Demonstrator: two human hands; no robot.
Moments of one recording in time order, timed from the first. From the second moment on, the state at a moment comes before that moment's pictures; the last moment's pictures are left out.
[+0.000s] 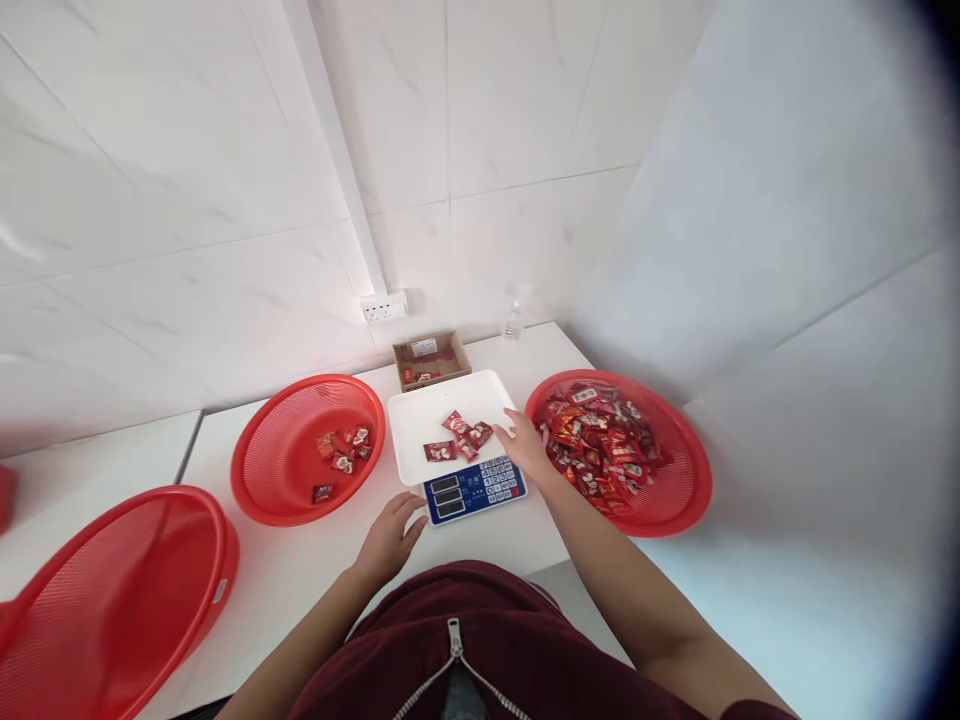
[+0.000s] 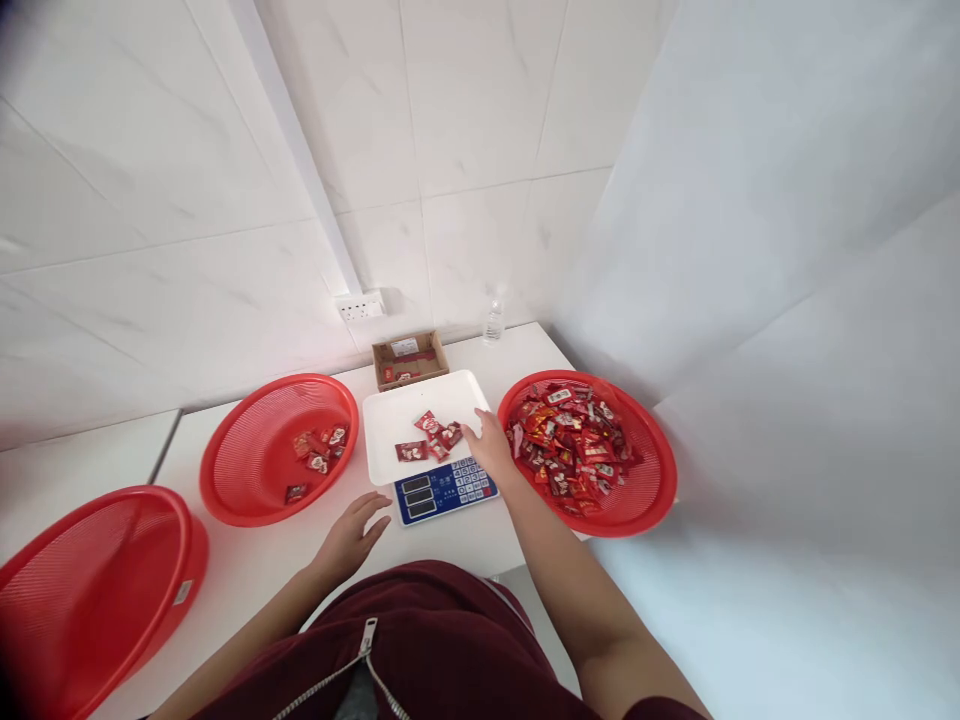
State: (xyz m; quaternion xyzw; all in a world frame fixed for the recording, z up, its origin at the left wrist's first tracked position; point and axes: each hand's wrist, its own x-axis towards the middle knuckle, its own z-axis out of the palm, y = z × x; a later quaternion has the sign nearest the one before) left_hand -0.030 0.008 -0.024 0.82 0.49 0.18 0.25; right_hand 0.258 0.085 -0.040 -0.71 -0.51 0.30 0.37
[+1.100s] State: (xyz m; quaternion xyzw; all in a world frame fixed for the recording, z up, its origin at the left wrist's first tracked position) left_hand -0.020 0.008 -0.024 0.81 0.50 0.15 0.28; right_hand 0.397 -0.002 -0.033 -0.77 -0.24 0.36 0.47
